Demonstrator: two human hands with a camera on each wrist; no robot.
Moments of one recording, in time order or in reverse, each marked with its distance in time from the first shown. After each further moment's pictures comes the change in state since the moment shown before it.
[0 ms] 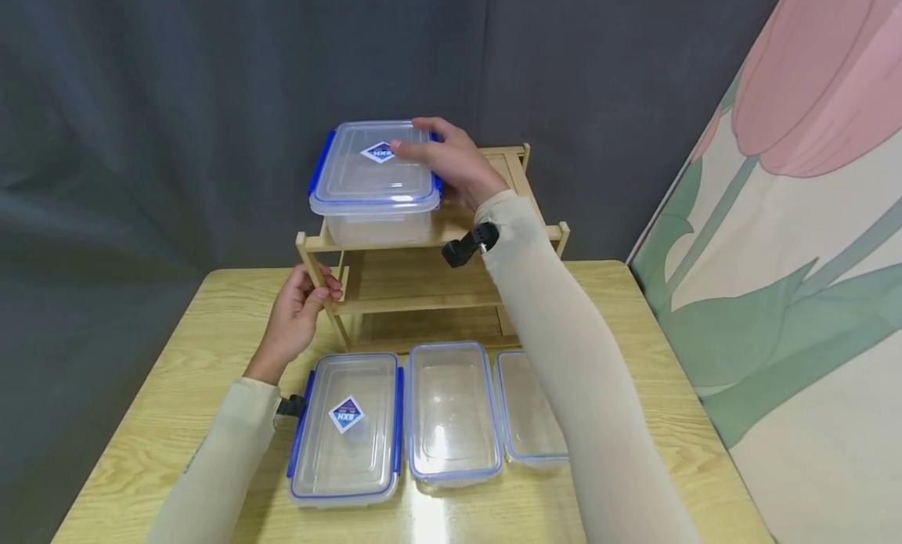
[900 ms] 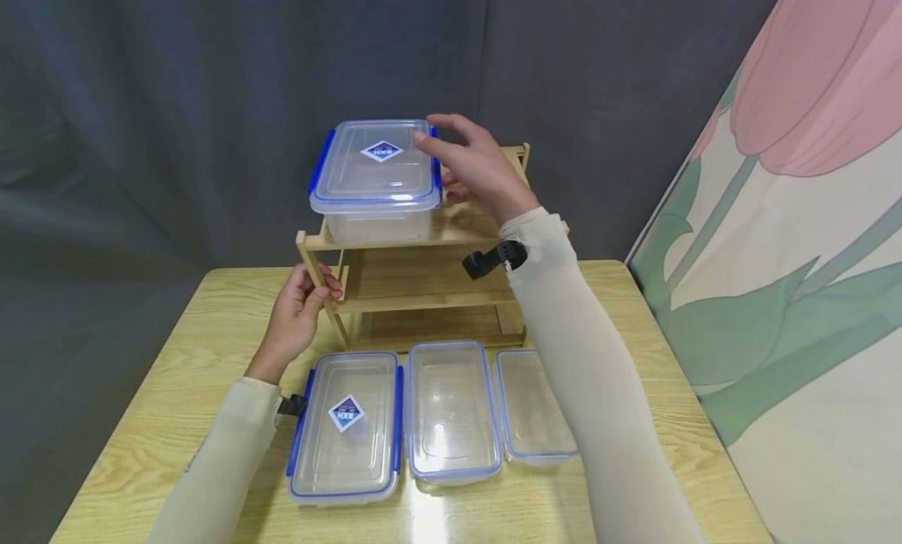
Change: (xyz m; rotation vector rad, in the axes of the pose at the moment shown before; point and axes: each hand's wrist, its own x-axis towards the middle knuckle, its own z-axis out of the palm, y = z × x) left_hand 0.000 -0.001 0.005 0.021 0.020 -0.013; right_hand -0.038 0.006 -0.019 -0.092 0.058 -0.105
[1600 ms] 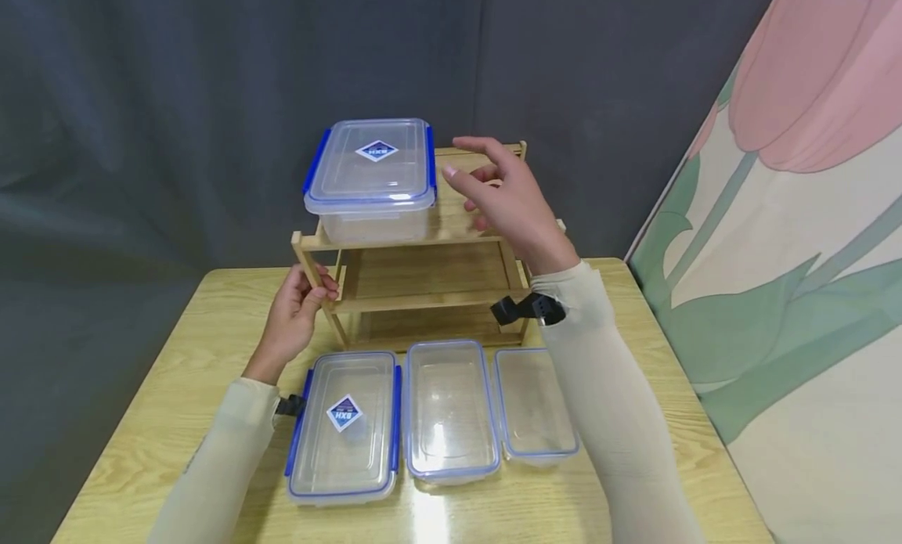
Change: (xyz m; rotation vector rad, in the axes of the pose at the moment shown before) left_hand 0.000 -0.001 -0.006 -0.022 -0.010 -0.005; right_hand -0.066 0.023 -0.012 -0.034 0.097 -0.161
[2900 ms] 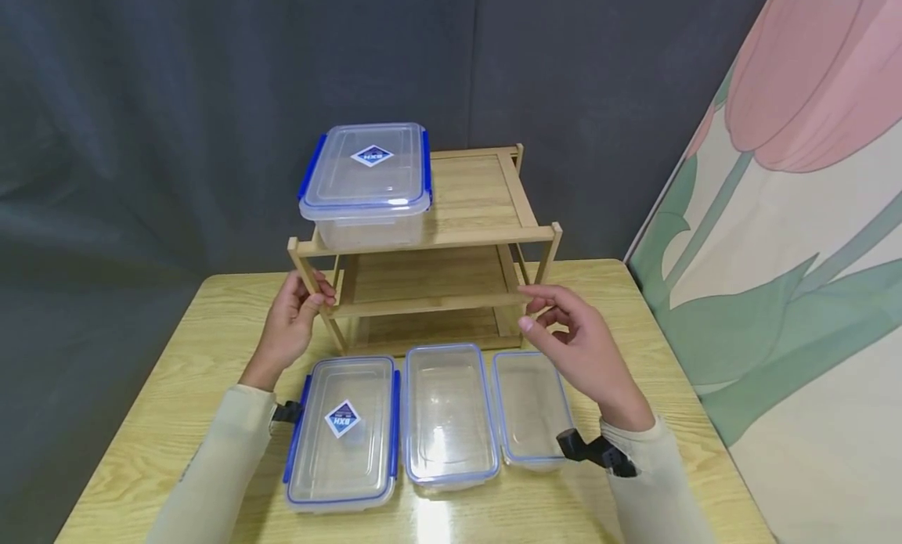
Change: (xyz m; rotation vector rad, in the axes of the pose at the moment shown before) left_hand -0.007 -0.002 -0.007 0.028 -0.014 0.014; right_hand -0.141 0.116 -0.016 -0.095 0.051 -0.180
